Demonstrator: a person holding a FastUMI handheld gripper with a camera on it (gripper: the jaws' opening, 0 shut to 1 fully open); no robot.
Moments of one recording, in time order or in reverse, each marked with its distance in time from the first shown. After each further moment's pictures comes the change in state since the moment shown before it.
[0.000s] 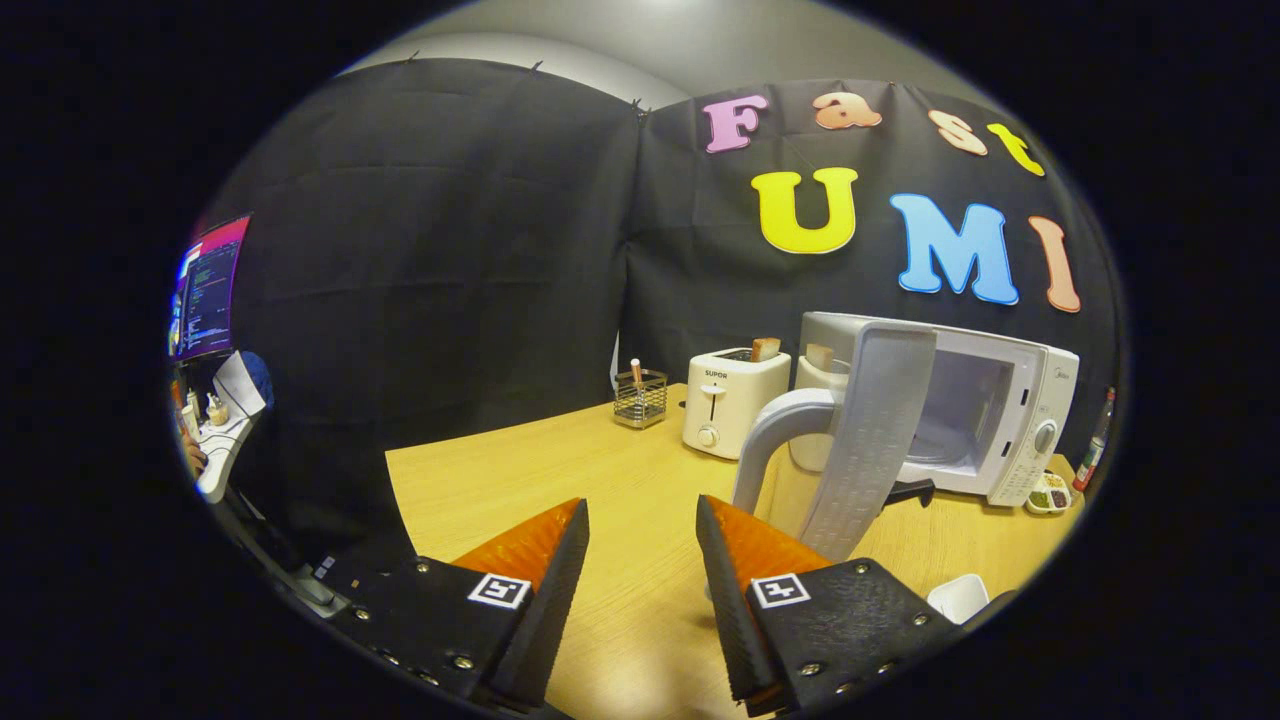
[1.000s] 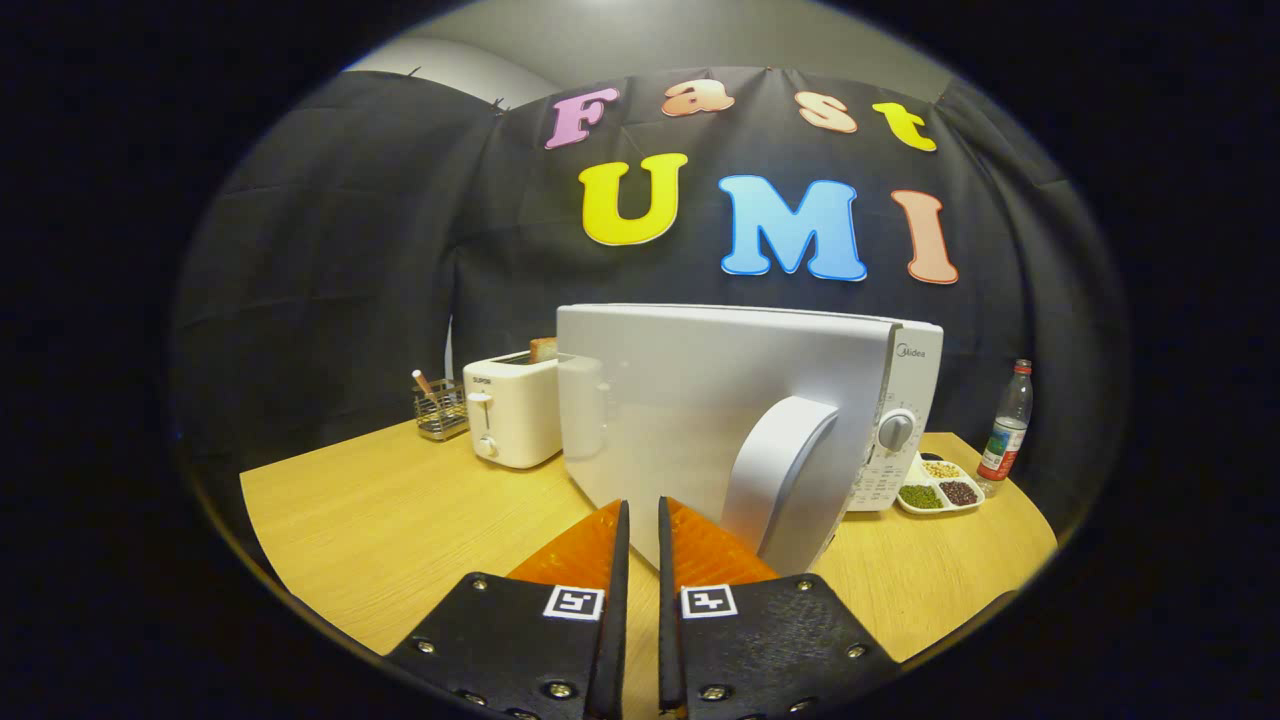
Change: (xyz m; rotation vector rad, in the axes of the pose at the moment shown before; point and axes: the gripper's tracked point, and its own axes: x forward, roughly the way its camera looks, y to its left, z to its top) arm -0.009 -0.211 -0.008 0.100 -0.004 -0.441
